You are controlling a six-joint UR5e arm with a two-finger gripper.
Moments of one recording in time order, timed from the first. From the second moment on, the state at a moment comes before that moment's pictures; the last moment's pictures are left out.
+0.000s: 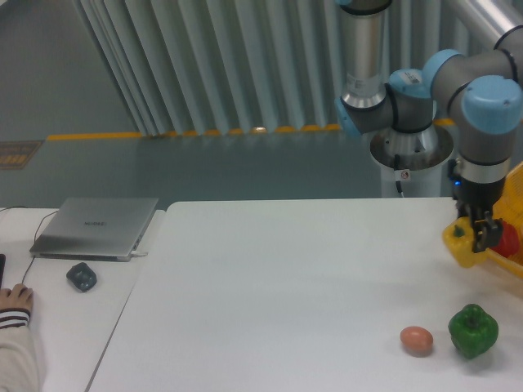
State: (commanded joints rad) arm 2.57 -1.77 -1.54 -1.48 1.59 1.86
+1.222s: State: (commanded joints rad) arm 2.74 -1.84 -1.54 -1.39 1.59 2.01
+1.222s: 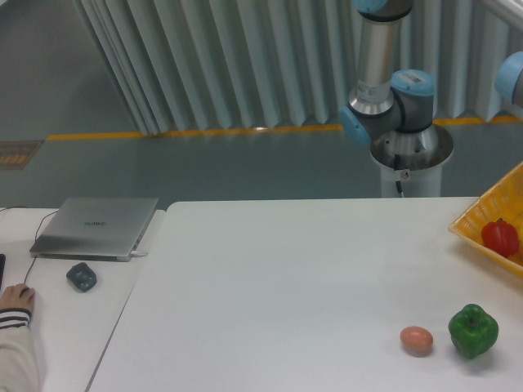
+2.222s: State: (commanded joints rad) arm 2.72 -1.83 -1.55 -1.39 1.58 1.98
